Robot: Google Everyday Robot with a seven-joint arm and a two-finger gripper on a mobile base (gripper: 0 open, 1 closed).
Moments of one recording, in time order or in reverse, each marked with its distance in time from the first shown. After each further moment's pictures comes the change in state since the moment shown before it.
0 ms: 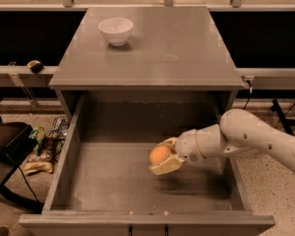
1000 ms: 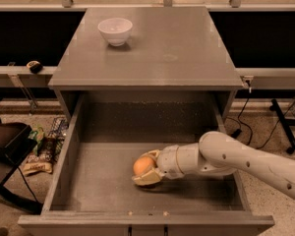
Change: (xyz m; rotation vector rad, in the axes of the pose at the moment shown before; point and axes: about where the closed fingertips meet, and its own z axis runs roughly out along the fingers) arm 0.018 0.011 0.074 0.056 -0.043 -0.004
